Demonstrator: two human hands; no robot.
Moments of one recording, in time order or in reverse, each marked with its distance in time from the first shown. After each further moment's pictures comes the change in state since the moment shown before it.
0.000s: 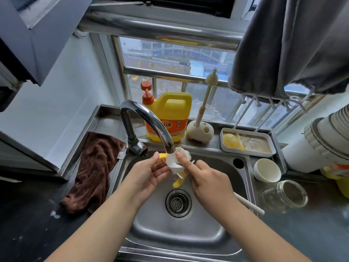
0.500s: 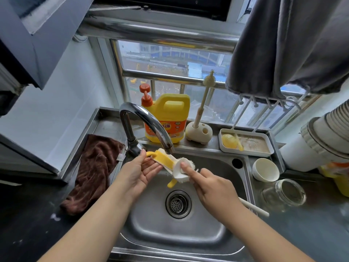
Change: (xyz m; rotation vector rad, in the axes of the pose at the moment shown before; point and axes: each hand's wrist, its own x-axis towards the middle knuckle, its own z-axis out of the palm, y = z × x) left_hand 0.004 0.014 -0.008 -0.057 0.173 0.012; right_hand -0.015 0.009 0.002 0.011 -0.016 -0.014
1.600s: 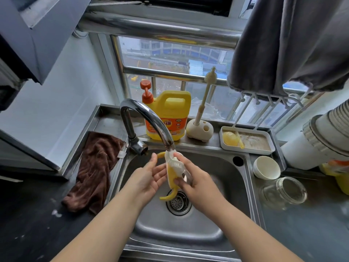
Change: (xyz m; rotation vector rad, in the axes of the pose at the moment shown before) left_hand -0.001 -0.027 -0.002 0.024 -0.109 -0.092; right_hand 0.014 -0.024 0.012 0.681 -0.170 0.192
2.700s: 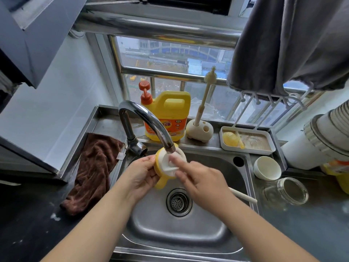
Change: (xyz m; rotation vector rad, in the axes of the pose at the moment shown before) left_hand 0.006 0.018 -0.003 0.128 -0.114 0.060; right_hand 0.007 -0.011 -0.021 -0.466 0.023 -0.104
